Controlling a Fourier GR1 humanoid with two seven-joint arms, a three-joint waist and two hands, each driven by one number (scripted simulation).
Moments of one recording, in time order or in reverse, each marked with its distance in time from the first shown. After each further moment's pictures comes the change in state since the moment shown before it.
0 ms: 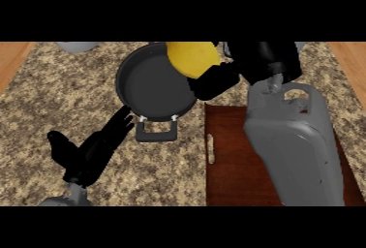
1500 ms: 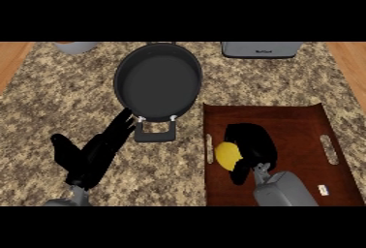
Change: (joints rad) left arm 0.014 0.013 -0.031 0.009 0.006 0.028 -0.023; right arm 0.713 -0.127 0.301 0.102 0.132 -0.037 -0.147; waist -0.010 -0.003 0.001
